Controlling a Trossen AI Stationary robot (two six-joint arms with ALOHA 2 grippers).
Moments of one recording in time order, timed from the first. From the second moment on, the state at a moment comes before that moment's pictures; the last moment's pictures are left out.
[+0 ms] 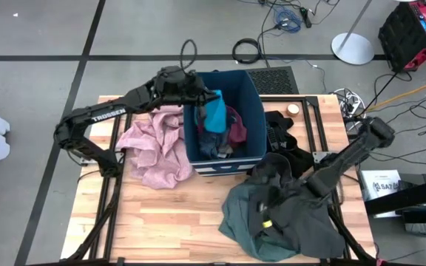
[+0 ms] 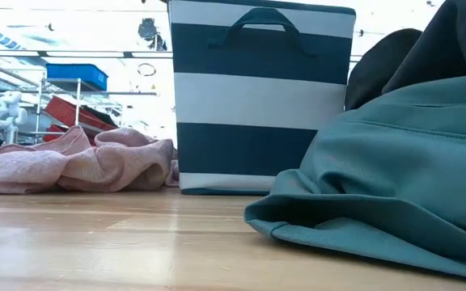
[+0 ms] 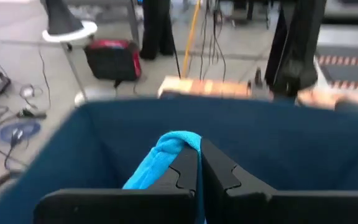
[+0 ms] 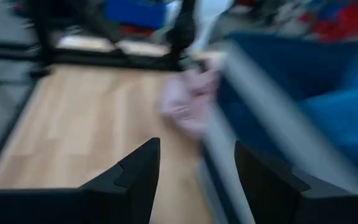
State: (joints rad) left arm 0.42 1.48 1.40 -0.23 0.18 0.12; right arm 0.68 1.37 1.07 -0.25 0.87 0.28
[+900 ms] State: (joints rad) left arm 0.41 1.47 1.19 -0.37 -0.12 0.13; right arm 0.54 1.07 1.07 -0.72 1.20 0.27
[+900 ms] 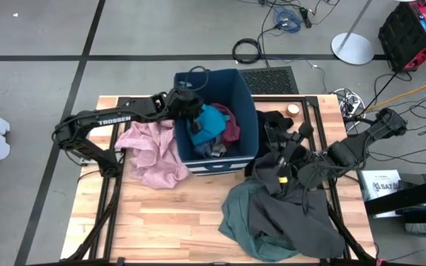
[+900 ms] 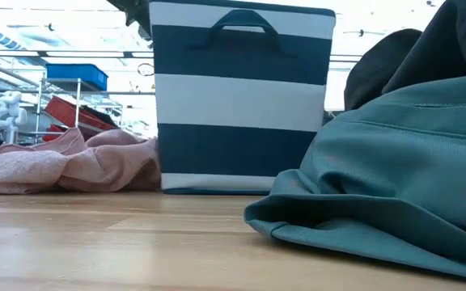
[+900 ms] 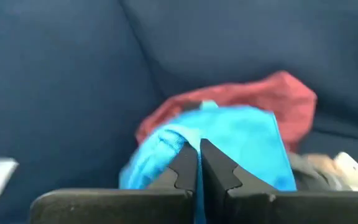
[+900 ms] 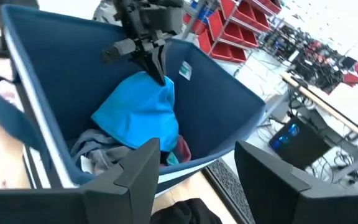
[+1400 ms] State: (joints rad) left arm 0.35 1.47 1.21 -0.33 -0.03 0.21; right arm 0.53 1.07 1.07 -0.73 1.15 0.32
